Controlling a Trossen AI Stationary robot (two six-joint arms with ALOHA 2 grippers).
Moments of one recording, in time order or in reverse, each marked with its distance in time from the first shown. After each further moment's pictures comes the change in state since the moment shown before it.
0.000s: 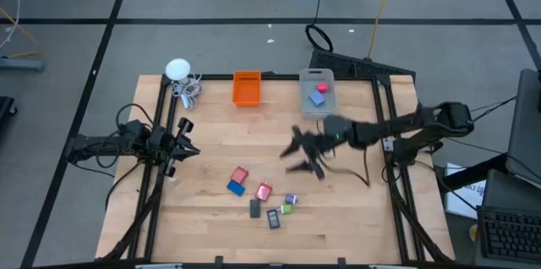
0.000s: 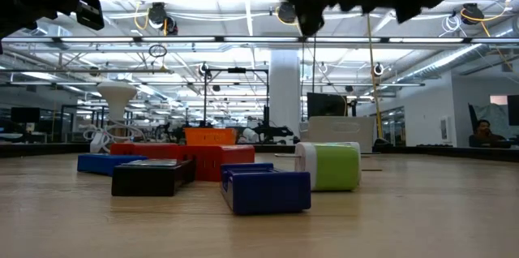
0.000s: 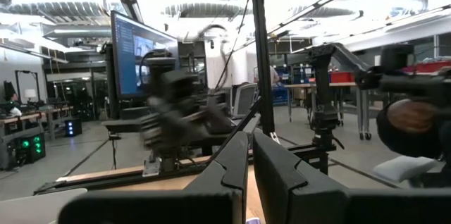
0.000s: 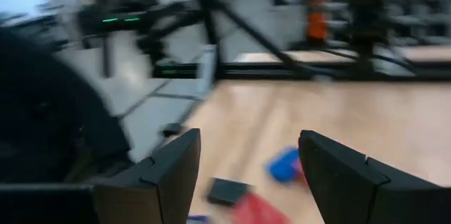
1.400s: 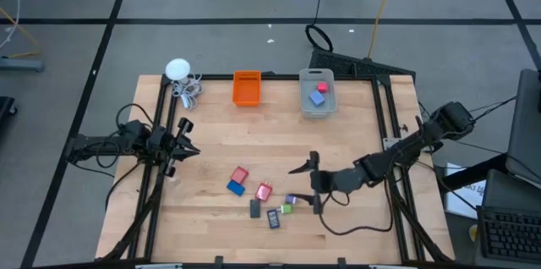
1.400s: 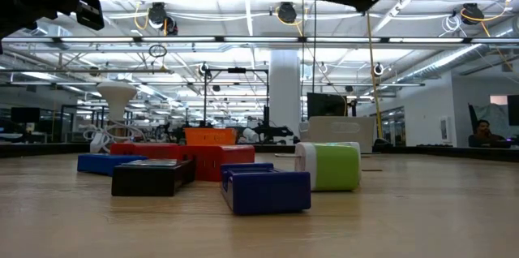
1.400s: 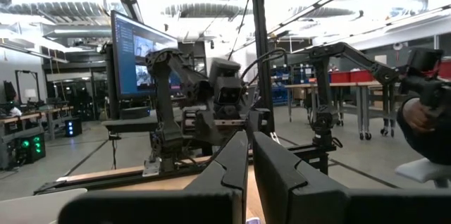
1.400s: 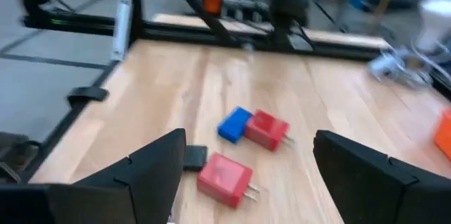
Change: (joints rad) left arm 0.000 0.000 0.000 0.000 0.000 0.000; right arm 0.451 0.014 0.045 -0.238 0.911 -0.030
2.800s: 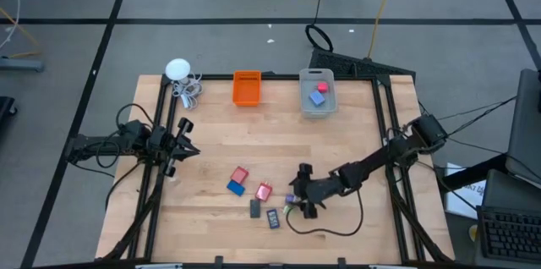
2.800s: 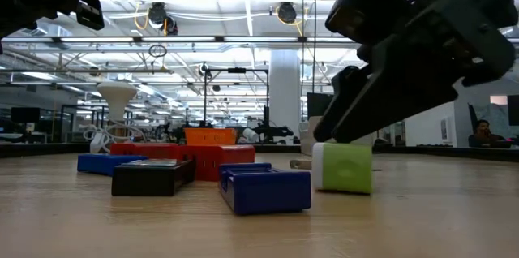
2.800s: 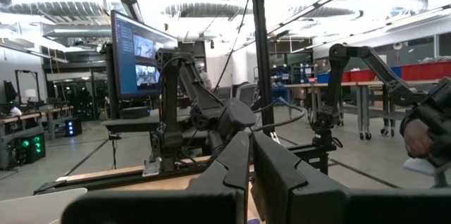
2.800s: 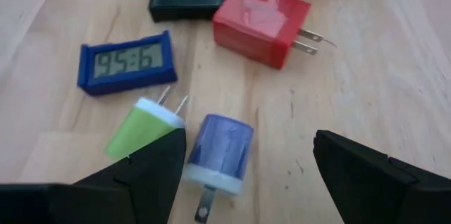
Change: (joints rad) left arm 0.000 0.000 0.000 0.000 0.000 0.000; right arm -0.061 0.309 0.030 -0.124 -0.223 0.199
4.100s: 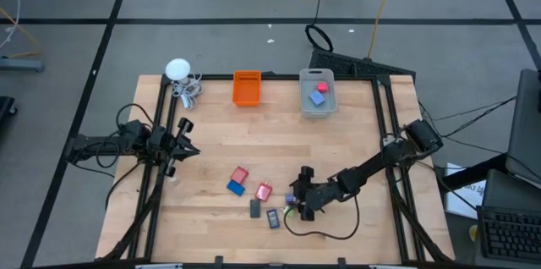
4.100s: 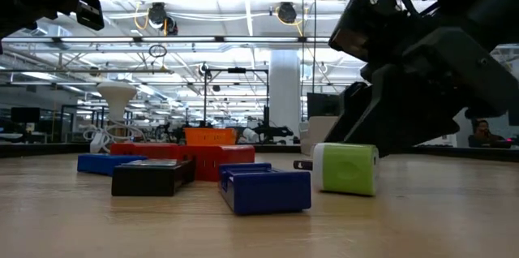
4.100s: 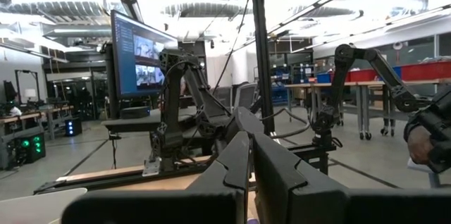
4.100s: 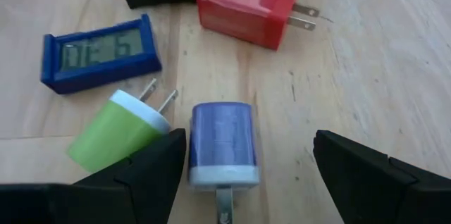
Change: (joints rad) left arm 0.000 0.000 0.000 0.000 0.000 0.000; right arm 0.040 0.080 0.002 0.051 0.100 0.083
